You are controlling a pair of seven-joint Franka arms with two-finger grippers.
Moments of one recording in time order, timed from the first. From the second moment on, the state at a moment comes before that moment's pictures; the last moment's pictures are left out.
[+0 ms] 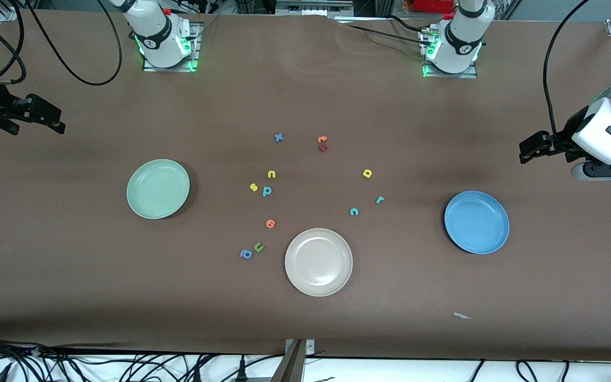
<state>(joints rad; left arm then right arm) -0.06 0.13 0.00 -1.53 0.02 1.60 -0.11 -0.04 -0.02 0.03 -1.65 0.01 1.63 -0.03</state>
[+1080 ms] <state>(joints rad) -0.05 0.10 0.00 -1.53 0.02 1.57 -0.08 -0.04 -0.02 0.03 -1.65 0.01 1.63 -0.03</state>
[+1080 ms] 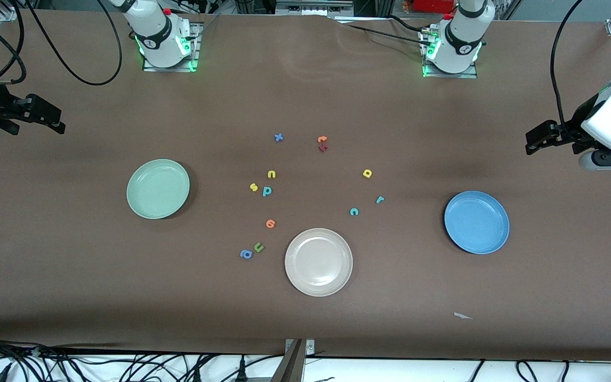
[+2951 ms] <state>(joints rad) -0.05 0.10 0.00 -1.53 0.02 1.56 -0.08 -0.04 -0.02 0.03 -1.65 0.01 1.63 -0.03</state>
